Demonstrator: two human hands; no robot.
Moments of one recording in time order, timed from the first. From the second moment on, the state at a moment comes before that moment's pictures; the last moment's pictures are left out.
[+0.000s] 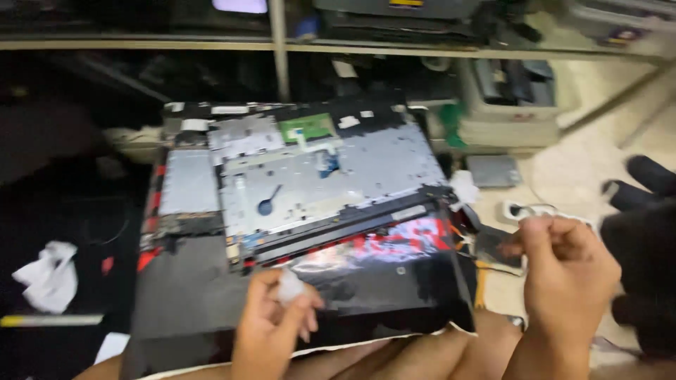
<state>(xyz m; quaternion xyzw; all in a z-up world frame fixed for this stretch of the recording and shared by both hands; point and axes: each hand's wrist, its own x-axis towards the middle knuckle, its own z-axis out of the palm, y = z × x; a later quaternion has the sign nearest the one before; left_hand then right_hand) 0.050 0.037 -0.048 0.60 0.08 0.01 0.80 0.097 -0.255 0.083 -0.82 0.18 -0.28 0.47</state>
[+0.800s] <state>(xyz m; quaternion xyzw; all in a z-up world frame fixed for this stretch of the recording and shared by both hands) 0.082 0.026 -0.016 0.73 0.23 -0.14 0.63 0.135 -0.464 -0.217 -0.98 -0.15 -0.11 0.07</state>
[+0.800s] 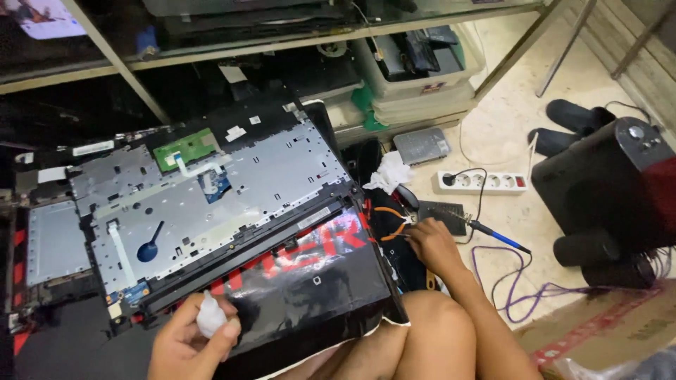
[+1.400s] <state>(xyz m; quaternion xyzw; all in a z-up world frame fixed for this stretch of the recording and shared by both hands) 0.085 0.032 -0.037 0.61 -0.04 -0.11 0.78 0.109 -0.432 -0.085 -0.64 0.12 -0.23 0.73</state>
